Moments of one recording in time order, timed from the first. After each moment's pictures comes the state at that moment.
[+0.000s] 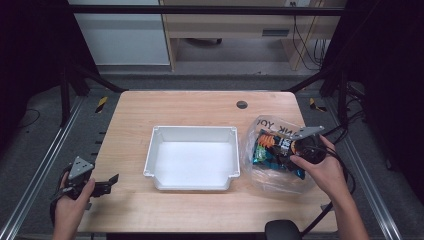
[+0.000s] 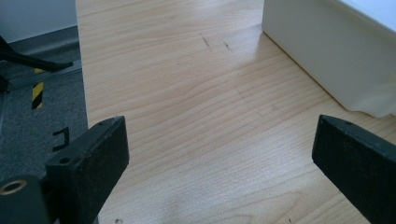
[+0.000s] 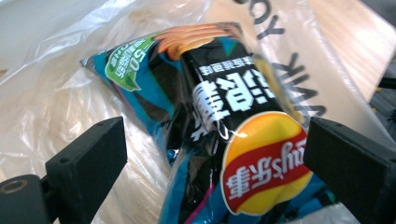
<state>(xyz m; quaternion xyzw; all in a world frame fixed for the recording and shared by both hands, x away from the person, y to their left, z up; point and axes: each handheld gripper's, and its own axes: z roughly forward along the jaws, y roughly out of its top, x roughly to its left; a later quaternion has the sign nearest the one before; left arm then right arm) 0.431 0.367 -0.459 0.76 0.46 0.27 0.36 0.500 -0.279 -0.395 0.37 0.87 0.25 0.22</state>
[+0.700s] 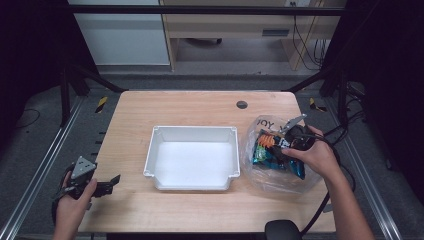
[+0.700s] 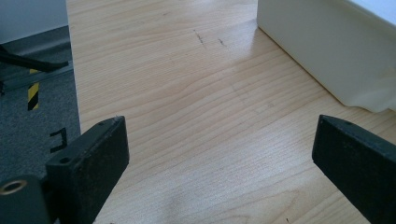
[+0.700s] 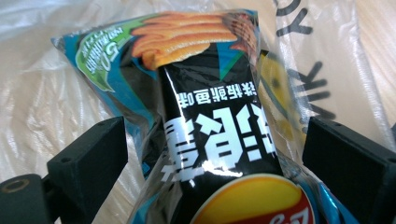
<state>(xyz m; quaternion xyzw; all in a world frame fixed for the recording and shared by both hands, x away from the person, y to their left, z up) 0.433 0.364 -0.461 0.77 0.46 0.26 0.36 0.547 -0.269 -0.404 0.33 0.91 0.18 0.17</state>
